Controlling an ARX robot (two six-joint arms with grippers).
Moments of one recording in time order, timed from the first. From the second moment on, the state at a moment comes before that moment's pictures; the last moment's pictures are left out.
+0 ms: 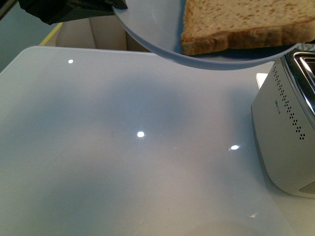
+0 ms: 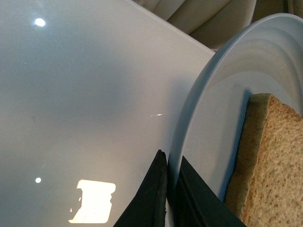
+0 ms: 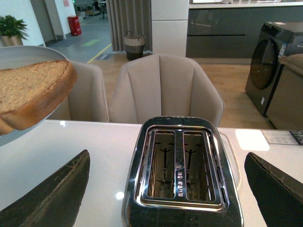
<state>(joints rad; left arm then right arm) -0.50 1.50 0.99 -0.15 0.10 -0.74 0.00 0.01 0.02 0.00 0.00 0.00</state>
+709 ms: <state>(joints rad) -0.54 1.50 0.99 -0.15 0.10 -0.78 0.00 0.01 0.02 0.00 0.00 0.00</state>
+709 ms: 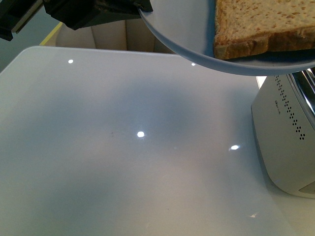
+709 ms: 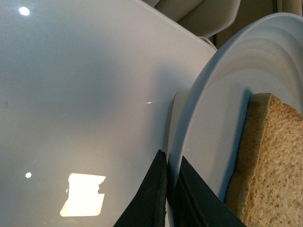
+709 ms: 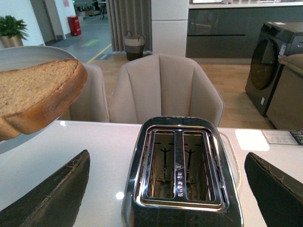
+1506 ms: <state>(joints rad) -0.54 1.50 0.99 -0.15 0.09 -0.78 0.06 0.25 0.15 -0.38 0.18 0.12</state>
